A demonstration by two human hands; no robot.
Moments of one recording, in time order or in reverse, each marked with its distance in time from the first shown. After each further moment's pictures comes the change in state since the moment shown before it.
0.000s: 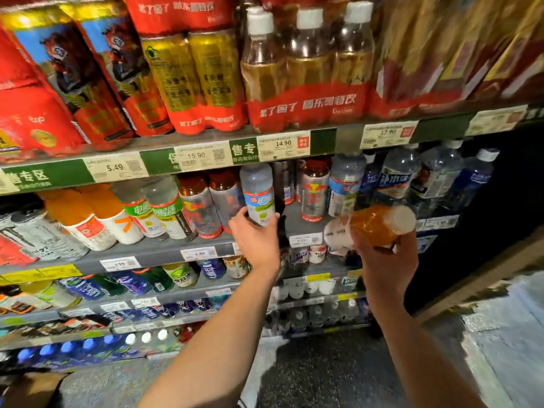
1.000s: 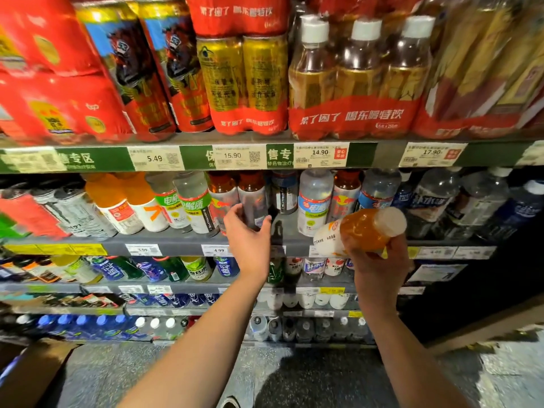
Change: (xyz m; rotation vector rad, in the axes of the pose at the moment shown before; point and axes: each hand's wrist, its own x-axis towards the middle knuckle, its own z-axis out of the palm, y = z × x) left_hand 0.030 -0.012 -0.044 -0.028 0.058 0.123; right_hand -0.007 -0.016 0.043 0.112 -0.200 -0.048
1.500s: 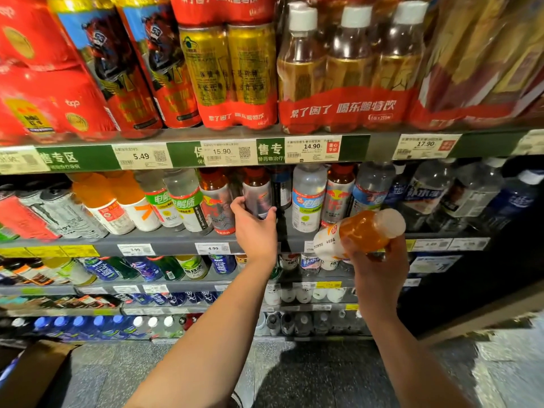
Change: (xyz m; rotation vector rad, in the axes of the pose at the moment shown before) left_hand 0.000 0.011 0.028 0.039 0.007 -0.108; right_hand -0.006 0.005 -0.010 0.027 -0.006 -0.001
